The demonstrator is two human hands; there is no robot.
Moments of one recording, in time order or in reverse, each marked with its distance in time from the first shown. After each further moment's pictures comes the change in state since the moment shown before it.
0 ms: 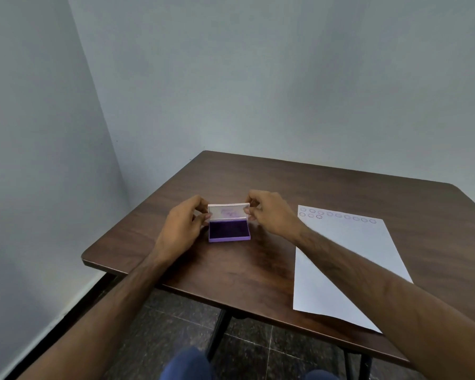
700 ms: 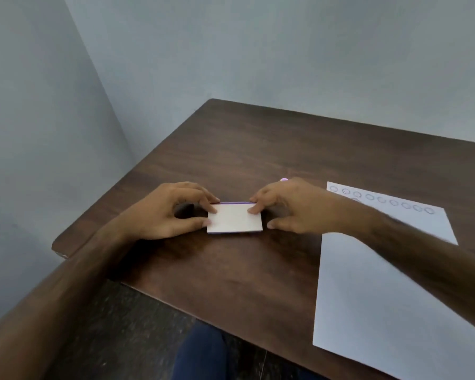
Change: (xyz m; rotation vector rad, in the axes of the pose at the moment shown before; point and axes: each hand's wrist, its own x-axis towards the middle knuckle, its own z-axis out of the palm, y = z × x) left_hand 0.029 -0.033 -0.028 -0.065 -0.529 0.282; right_hand 0.026 0.033 -0.023 -0.244 -0.531 -0.321
